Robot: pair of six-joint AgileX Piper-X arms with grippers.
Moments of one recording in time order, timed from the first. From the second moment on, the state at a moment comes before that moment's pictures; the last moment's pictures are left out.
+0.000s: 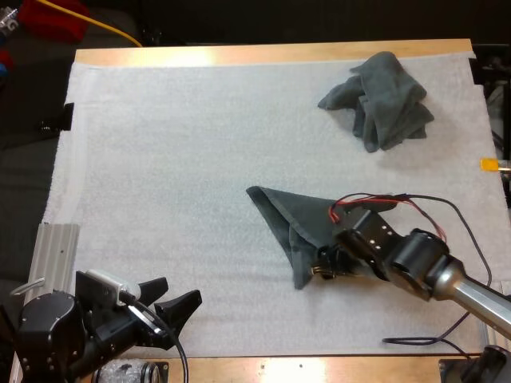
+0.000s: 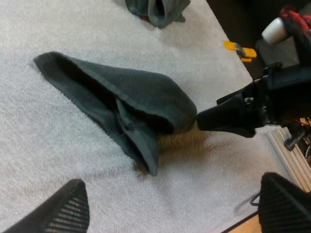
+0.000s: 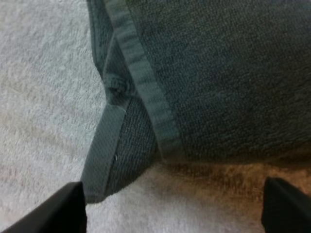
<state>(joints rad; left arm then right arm) 0.05 0.32 -0.82 1.28 0.73 -1.95 0.85 1.24 -0.86 0.87 0.08 -1.29</state>
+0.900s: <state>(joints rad) 0.05 0.32 -0.82 1.34 0.85 -1.96 0.87 1.52 -0.86 0.74 0.23 -1.19</state>
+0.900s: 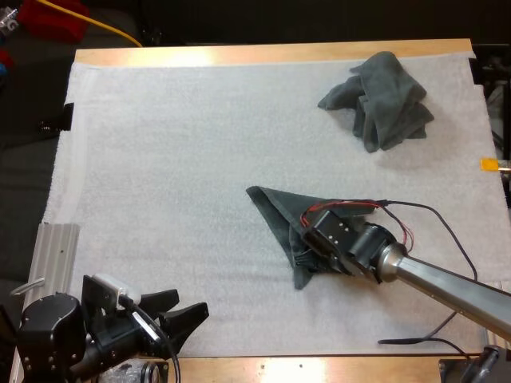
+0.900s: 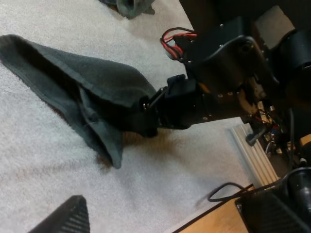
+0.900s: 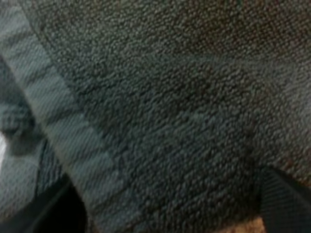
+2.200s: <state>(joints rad) 0.05 0.32 -0.82 1.34 0.88 -1.96 0.87 1.53 -0.86 0.86 0.35 -1.24</state>
